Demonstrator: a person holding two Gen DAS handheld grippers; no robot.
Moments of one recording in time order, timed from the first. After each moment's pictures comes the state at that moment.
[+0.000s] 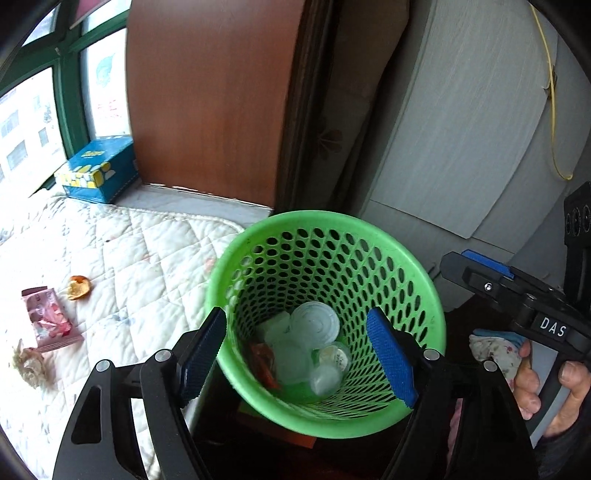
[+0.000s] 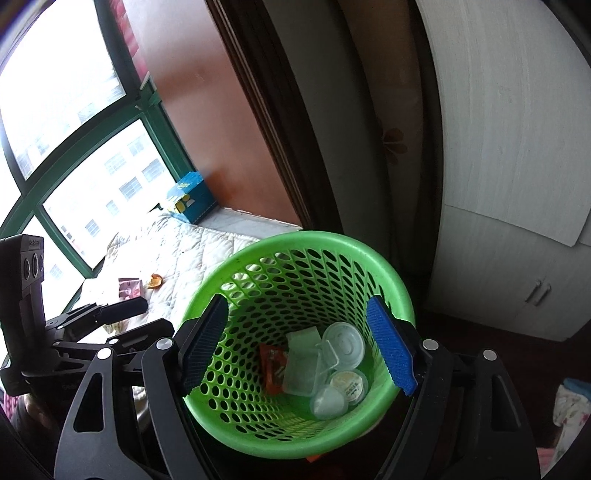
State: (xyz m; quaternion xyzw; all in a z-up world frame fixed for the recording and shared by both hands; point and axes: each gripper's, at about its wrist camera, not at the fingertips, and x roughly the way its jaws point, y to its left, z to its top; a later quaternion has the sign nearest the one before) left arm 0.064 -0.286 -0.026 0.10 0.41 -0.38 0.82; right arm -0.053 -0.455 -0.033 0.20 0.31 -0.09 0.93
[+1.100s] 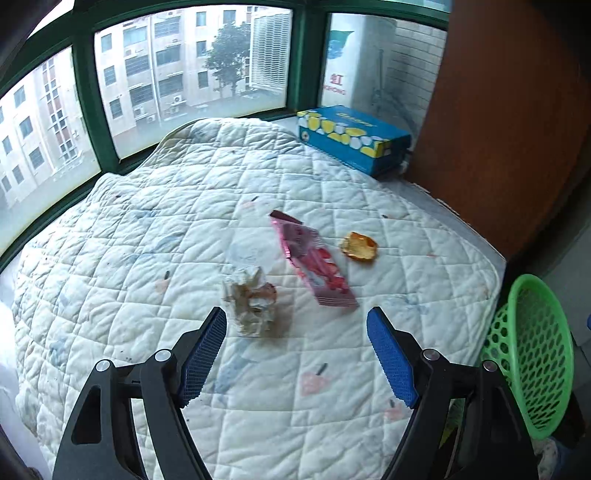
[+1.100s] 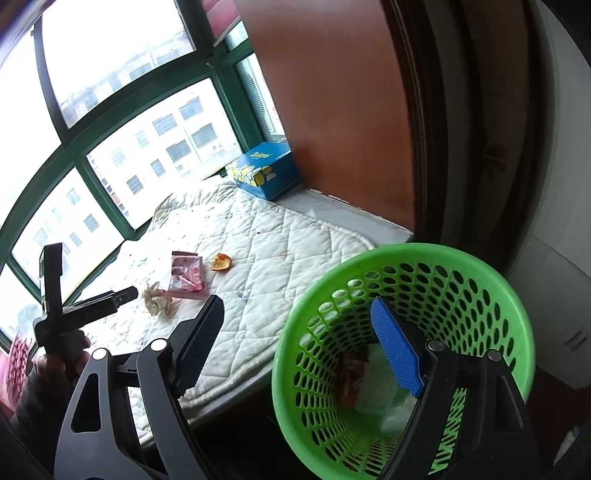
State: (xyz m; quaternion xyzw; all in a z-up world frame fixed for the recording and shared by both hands) left arm 0.171 -0.031 -0.052 0.00 0.44 -0.07 0.90; right arm 0.031 -0.359 -0.018 0.15 0.34 0.02 0.93
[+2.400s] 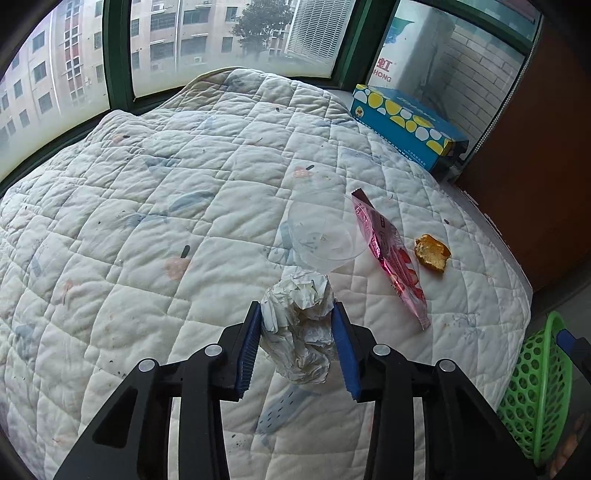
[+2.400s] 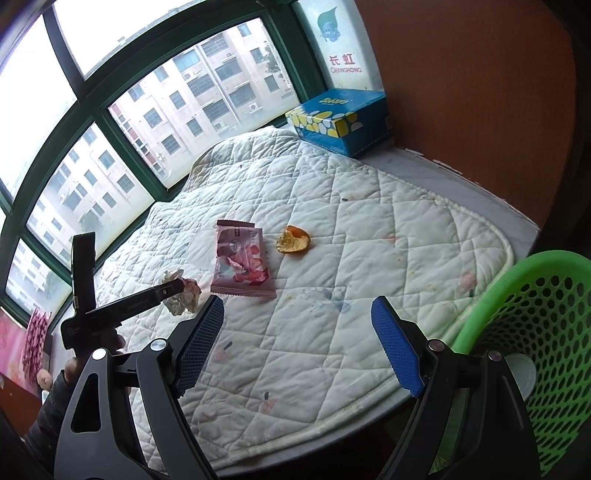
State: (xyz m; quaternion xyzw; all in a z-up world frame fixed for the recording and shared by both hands) left arm 0.224 0.028 -0.107 -0.07 0.48 -0.06 0.87; right arm 0.139 -0.256 -0.064 0.14 0.41 0.12 0.89
